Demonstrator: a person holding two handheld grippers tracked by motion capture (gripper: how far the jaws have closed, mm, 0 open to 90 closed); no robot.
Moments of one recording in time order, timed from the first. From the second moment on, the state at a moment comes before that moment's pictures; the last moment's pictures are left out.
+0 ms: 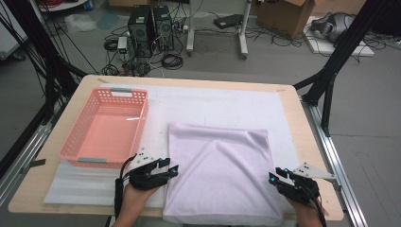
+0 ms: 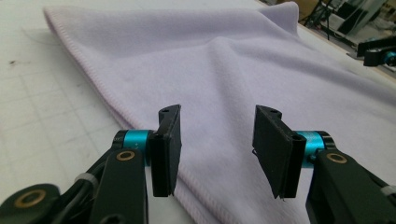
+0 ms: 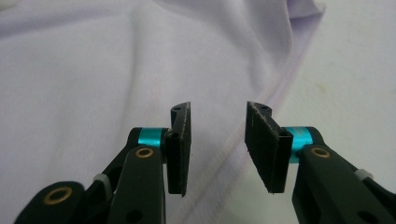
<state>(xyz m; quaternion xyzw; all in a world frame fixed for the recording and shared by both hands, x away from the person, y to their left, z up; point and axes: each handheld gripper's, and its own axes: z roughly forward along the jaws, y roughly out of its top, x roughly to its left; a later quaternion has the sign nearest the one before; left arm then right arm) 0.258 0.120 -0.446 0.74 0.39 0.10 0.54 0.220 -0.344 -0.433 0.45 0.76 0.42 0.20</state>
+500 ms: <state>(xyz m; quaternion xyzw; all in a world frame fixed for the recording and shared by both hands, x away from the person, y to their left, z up) 0.287 0.068 -0.451 0.82 0.33 0.09 0.45 0.268 -0.307 -0.446 0.40 0.82 0.38 0.16</state>
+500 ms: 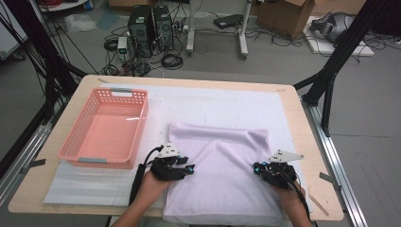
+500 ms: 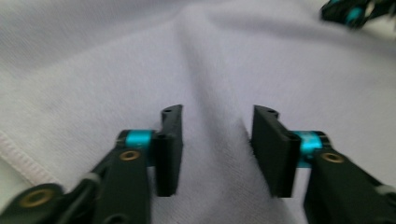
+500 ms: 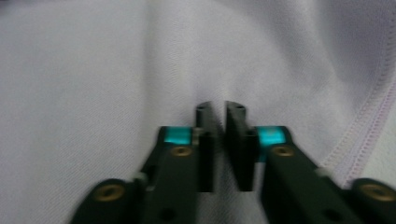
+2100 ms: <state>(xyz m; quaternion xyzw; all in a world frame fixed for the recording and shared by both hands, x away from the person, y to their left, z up) 0.288 0.117 -0.441 0.73 0.40 0.11 0.53 0.278 -0.353 -0.446 0.51 0.75 0.36 0.21</state>
